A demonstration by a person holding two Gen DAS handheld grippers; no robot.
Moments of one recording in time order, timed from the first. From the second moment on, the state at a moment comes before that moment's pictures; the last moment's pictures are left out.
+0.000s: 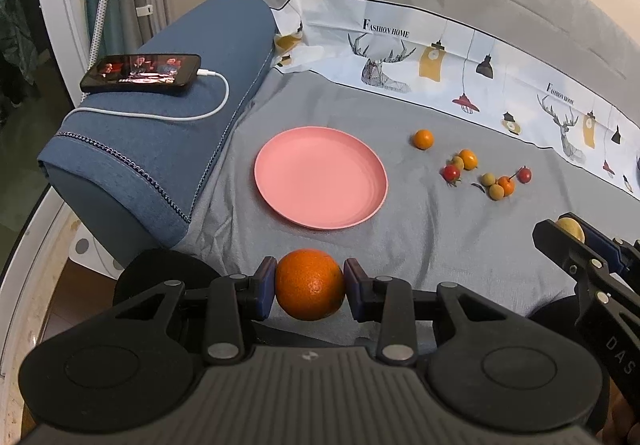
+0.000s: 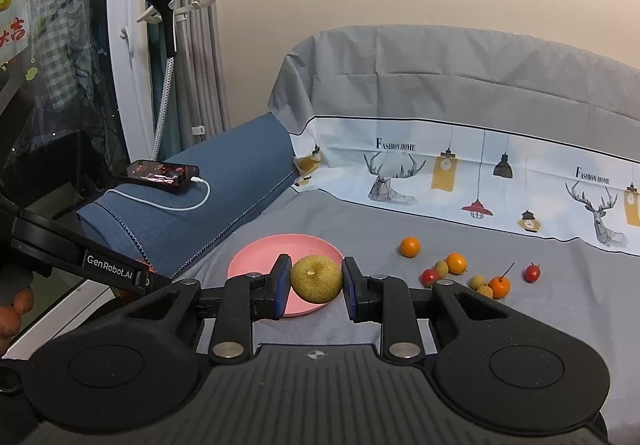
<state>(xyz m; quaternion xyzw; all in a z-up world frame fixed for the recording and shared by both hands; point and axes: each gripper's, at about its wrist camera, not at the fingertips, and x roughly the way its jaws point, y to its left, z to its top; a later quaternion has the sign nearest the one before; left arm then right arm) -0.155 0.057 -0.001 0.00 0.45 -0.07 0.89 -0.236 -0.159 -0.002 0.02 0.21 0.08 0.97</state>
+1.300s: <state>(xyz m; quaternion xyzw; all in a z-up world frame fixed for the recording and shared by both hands) -0.068 0.072 -0.036 -0.01 0.49 -0.04 0.87 -0.141 -0.137 -0.036 0.00 0.29 0.09 0.95</state>
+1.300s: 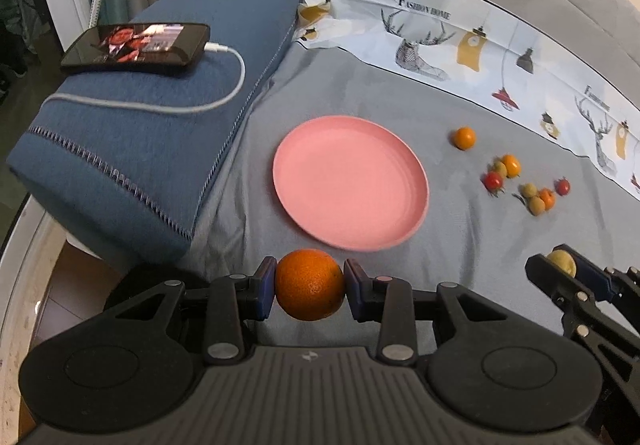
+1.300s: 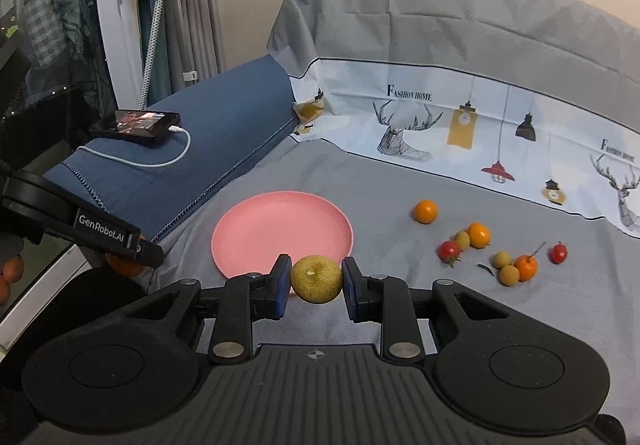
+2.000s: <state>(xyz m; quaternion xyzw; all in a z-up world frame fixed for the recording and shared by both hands) 0.066 0.042 -0.106 0.03 0.50 -0.02 0.86 -0.004 -0.112 -0.110 0.00 0.35 0.10 0.93</state>
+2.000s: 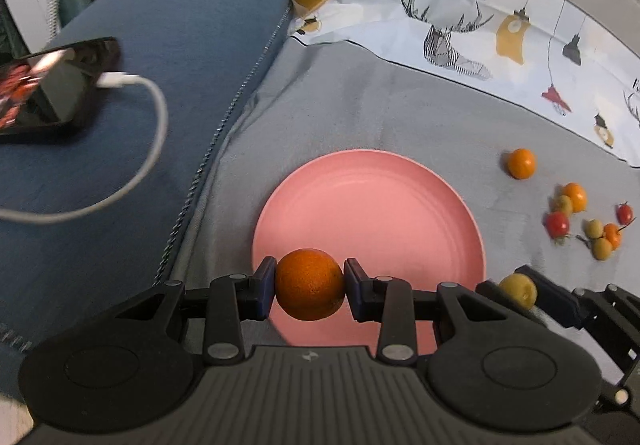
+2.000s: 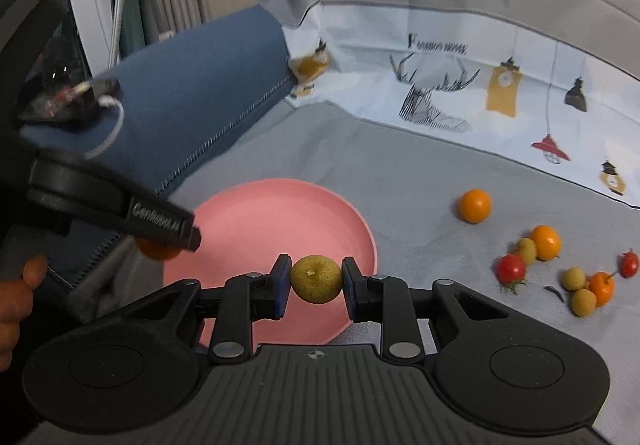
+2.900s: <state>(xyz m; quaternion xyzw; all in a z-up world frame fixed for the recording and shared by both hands) -0.001 0.051 -0.086 0.06 0.46 -0.04 0.88 -0.061 -0.111 -0.094 -0.03 0.37 0.12 0.92</state>
